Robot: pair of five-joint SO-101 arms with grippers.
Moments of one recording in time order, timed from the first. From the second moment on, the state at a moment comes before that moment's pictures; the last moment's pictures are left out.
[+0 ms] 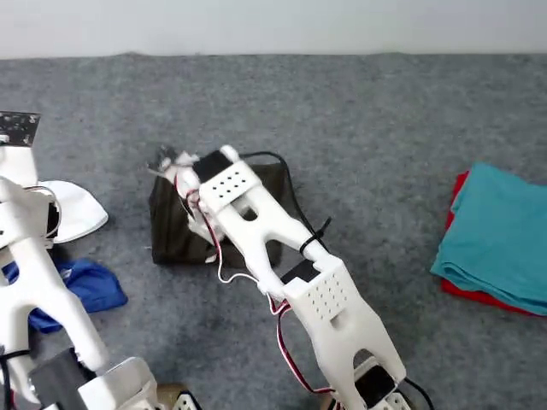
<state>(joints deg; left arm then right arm) -37.2 -12.0 11.6 85.3 -23.3 -42.5 48.8 -49.3 92.7 16.4</state>
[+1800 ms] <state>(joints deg) -37.2 -12.0 11.6 85.3 -23.3 -39.4 44.2 -58.2 100.5 1.0</state>
